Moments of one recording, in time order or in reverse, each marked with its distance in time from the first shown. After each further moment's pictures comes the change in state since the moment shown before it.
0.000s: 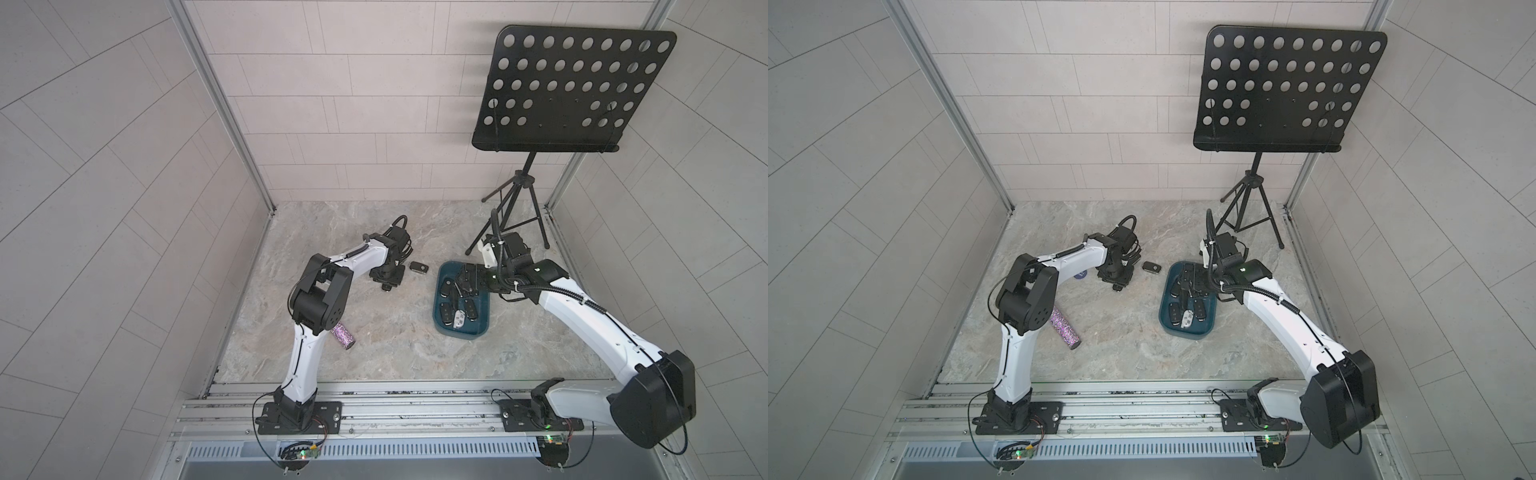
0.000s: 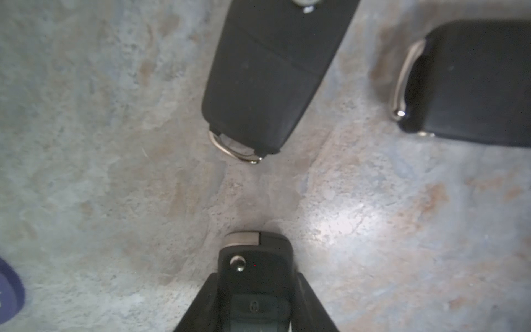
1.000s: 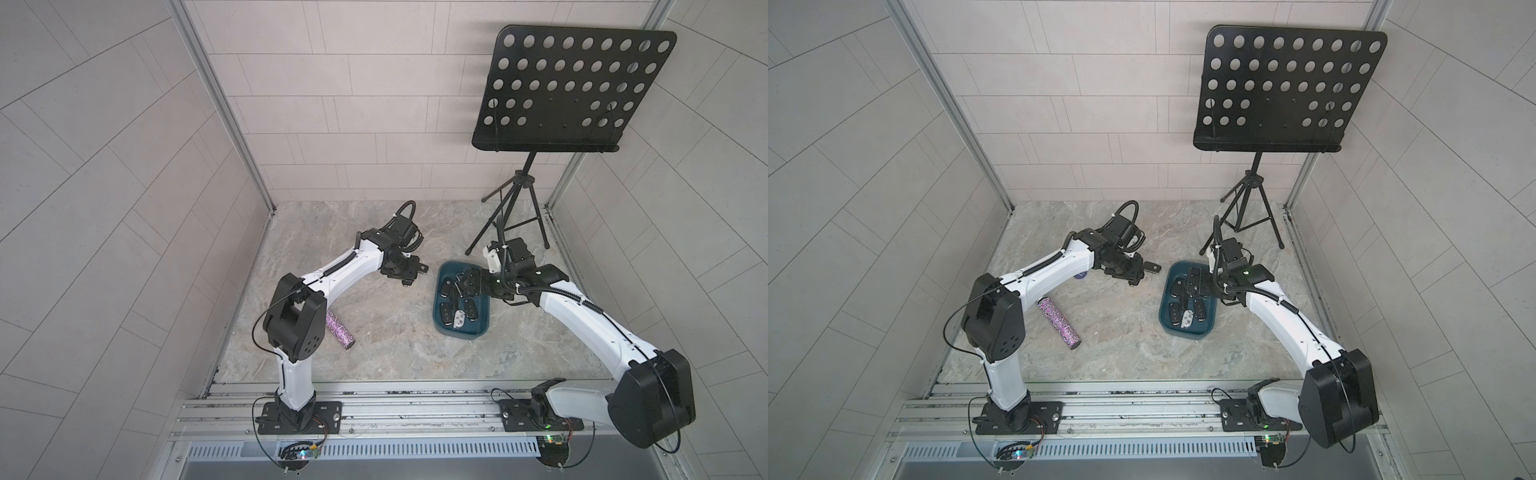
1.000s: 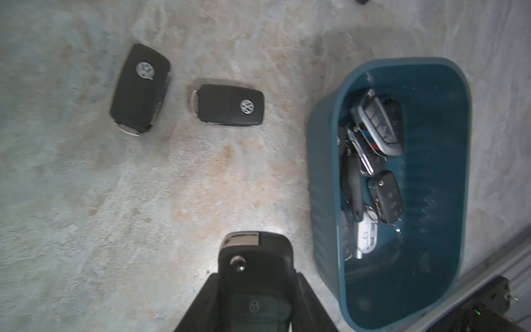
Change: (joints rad) left arm -0.116 -0.280 -0.039 -0.003 0.239 -0.122; right arm -0.081 -0.015 -0.105 0.047 -0.056 0.013
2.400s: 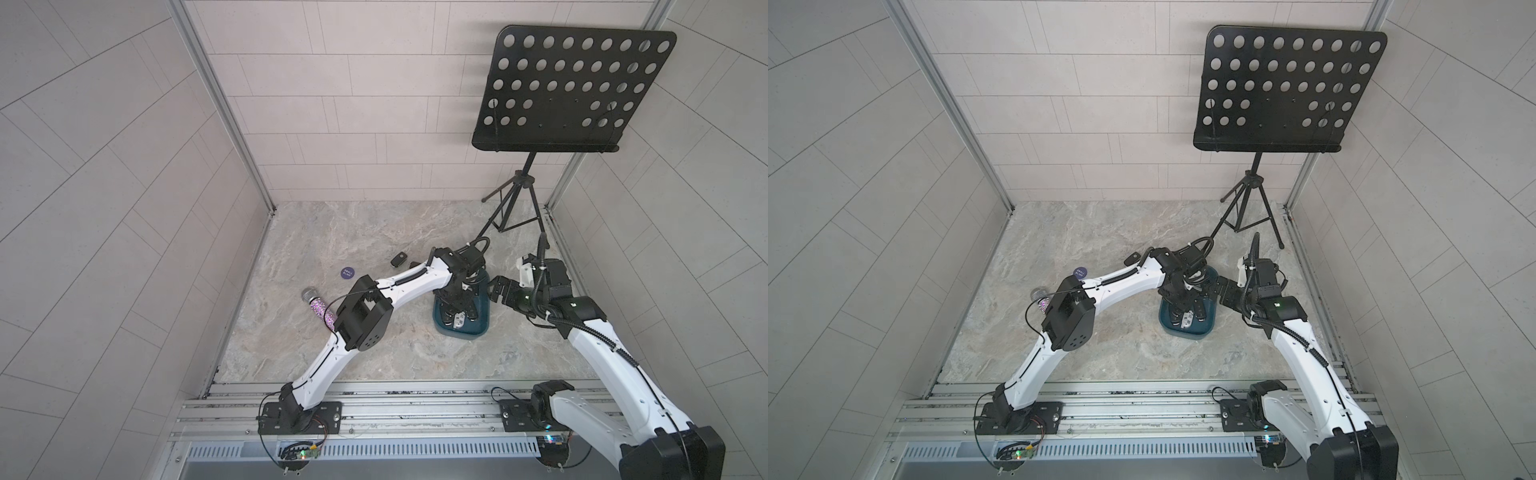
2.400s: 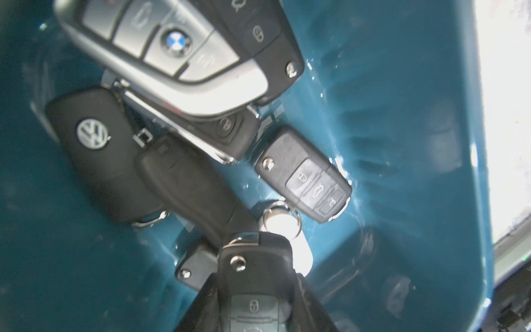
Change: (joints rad) left arm -0.307 0.487 0.527 -0.244 -0.058 0.118; right arm -0.170 -0.307 -0.195 0.017 -0.042 0.072
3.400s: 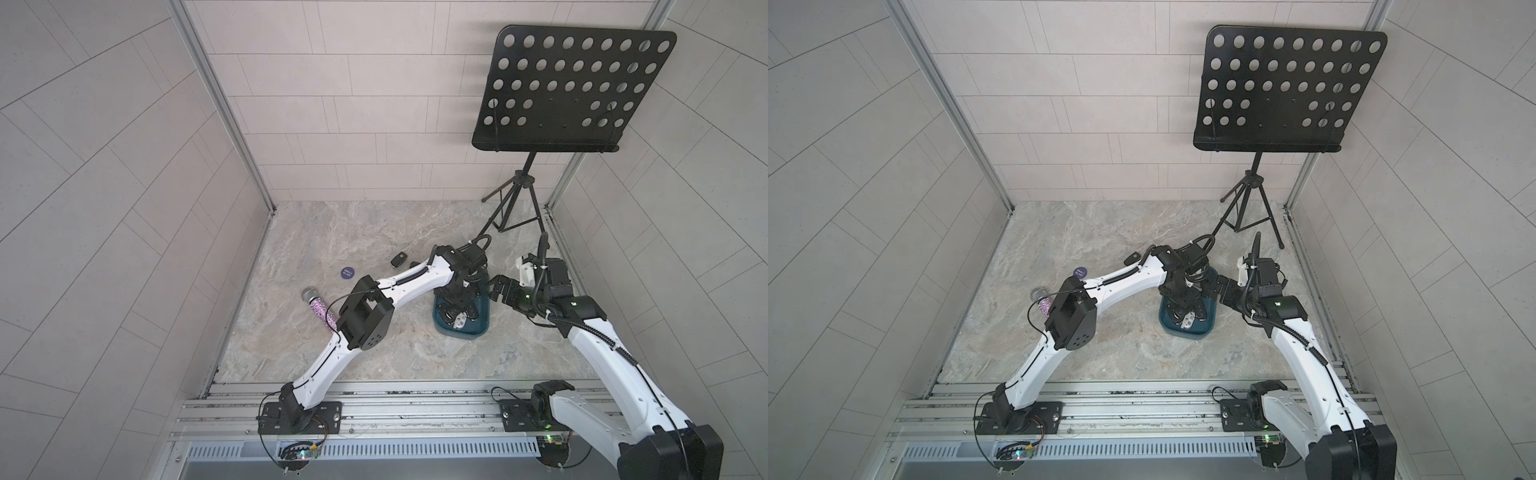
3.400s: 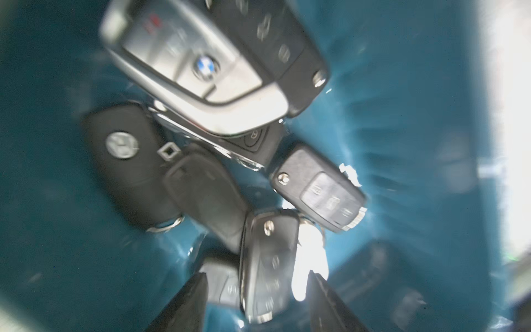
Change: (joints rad) left arm 0.015 -0.009 0.058 -0.038 -0.048 -0.021; right arm -0.018 0.013 -0.001 0.022 -0.055 0.007
